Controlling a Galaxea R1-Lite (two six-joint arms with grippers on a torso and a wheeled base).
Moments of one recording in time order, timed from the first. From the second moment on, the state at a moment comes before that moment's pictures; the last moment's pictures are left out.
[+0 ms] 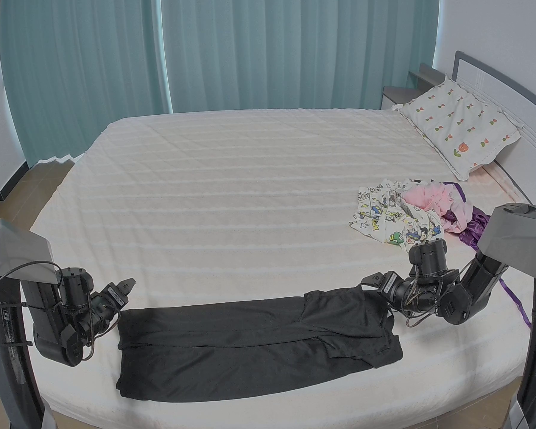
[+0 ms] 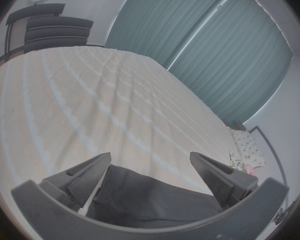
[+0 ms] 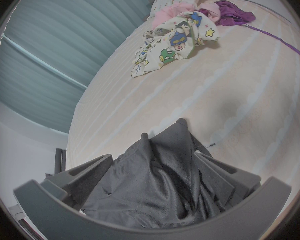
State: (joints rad) left arm 0.06 2.31 -0.36 -1.48 0.00 -0.70; right arm 0.27 2.27 -0.78 -0.78 0.05 0.84
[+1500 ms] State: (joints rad) left arm 0.12 2.48 -0.40 -1.55 -0.02 -0.71; right arm 0.20 2.37 -0.79 -0.91 0.06 0.81
